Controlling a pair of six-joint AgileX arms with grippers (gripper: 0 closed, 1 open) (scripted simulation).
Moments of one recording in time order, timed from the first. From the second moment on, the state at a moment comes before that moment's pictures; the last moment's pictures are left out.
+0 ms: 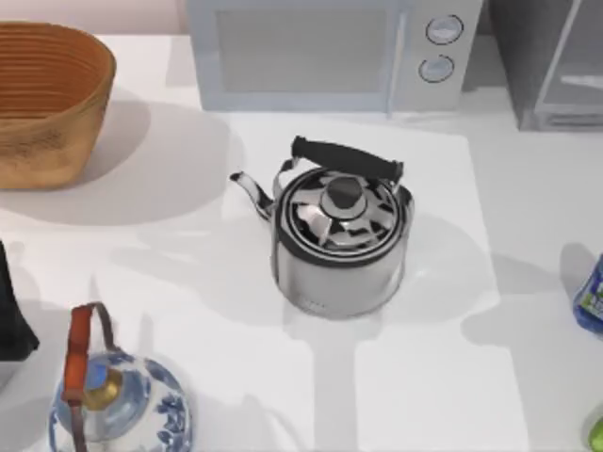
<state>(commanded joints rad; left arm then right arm) 0.00 0.00 0.00 0.00 0.00 0.00 -0.64 1.66 0.28 0.48 -1.30 -0.88</state>
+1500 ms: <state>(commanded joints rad) 0.00 0.00 0.00 0.00 0.00 0.00 -0.37 1.92 0.26 1.22 -1.08 -0.40</state>
